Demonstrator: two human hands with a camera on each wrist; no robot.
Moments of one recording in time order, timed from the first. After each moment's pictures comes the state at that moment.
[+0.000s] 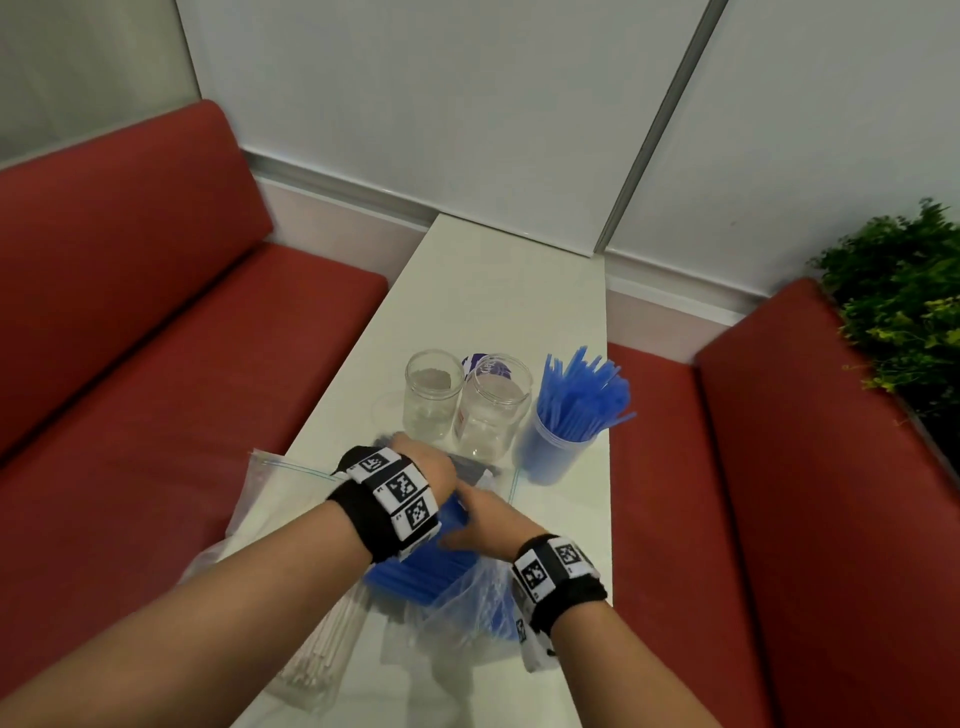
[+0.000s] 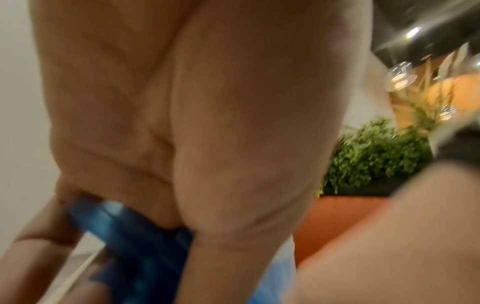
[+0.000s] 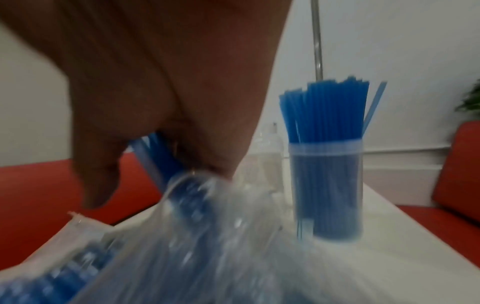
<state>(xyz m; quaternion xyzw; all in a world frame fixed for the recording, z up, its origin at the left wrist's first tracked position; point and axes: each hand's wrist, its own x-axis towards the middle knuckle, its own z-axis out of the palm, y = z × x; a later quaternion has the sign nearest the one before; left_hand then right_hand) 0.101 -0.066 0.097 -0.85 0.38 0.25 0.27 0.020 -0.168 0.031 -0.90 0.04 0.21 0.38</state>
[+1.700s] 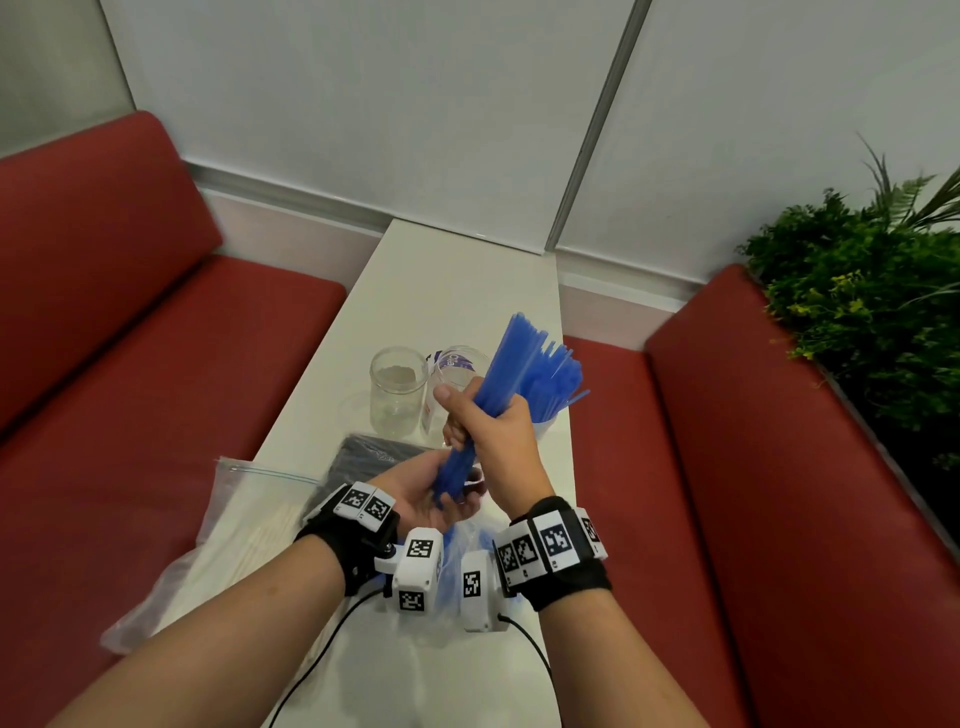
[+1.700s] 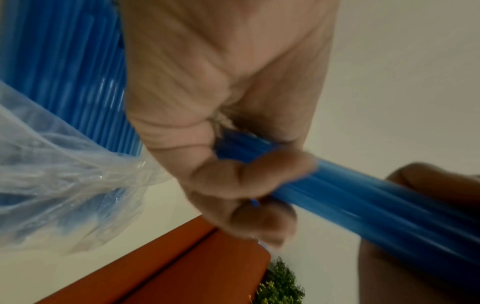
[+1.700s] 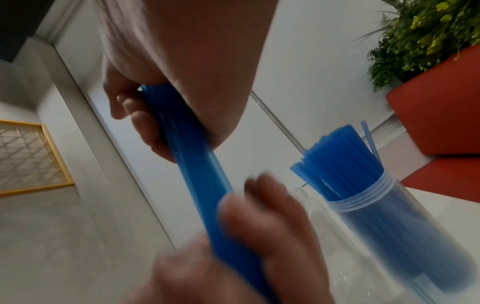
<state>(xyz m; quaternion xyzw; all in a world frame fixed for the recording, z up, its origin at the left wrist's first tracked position) 0.068 -0.059 0.079 -0.33 -0.14 0.72 -0.60 -0.003 -0.146 0.146 -0.63 0.11 -0.19 0.74</state>
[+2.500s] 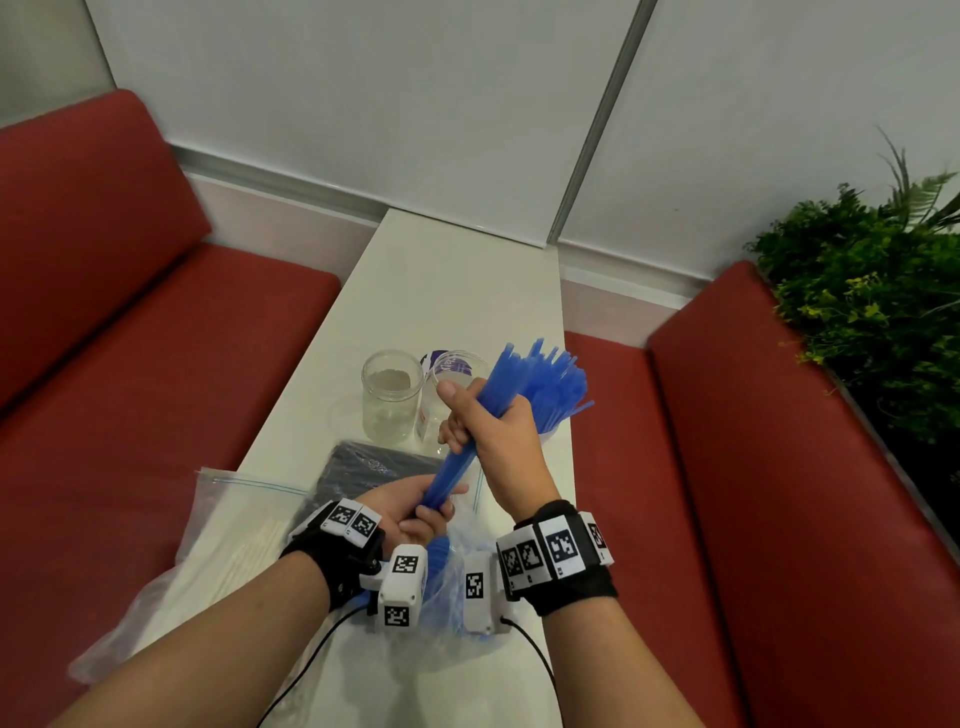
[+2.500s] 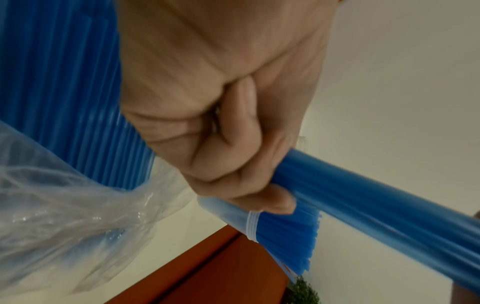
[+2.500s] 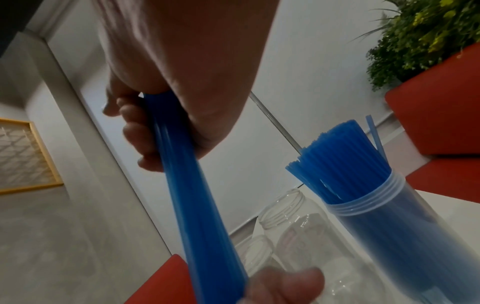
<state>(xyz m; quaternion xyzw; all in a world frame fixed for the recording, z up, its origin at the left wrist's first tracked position) 0.102 -0.066 0.034 -0.33 -0.18 0.75 -0.54 0.024 -0.172 0.139 -0.66 0.10 -0.16 0.73</state>
